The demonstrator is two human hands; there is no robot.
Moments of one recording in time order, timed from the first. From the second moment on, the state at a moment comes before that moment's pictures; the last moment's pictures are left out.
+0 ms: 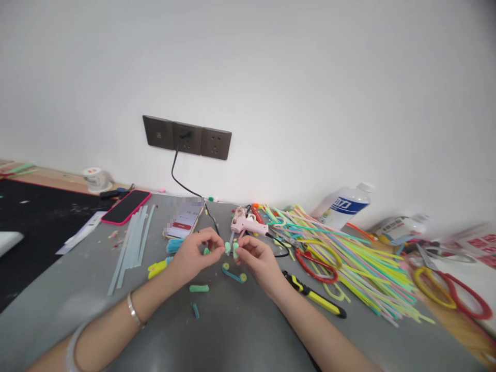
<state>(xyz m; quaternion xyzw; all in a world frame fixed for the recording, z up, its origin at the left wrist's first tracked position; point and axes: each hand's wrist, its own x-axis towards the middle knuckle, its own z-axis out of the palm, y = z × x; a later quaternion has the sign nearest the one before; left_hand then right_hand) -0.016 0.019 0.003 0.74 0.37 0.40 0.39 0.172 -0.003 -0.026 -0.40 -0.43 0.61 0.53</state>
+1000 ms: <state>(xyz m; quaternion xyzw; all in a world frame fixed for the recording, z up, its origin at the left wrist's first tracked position) -0.016 0.018 0.003 0.75 0.37 0.38 0.39 0.170 -0.004 -0.024 -0.42 -0.52 0.54 0.51</state>
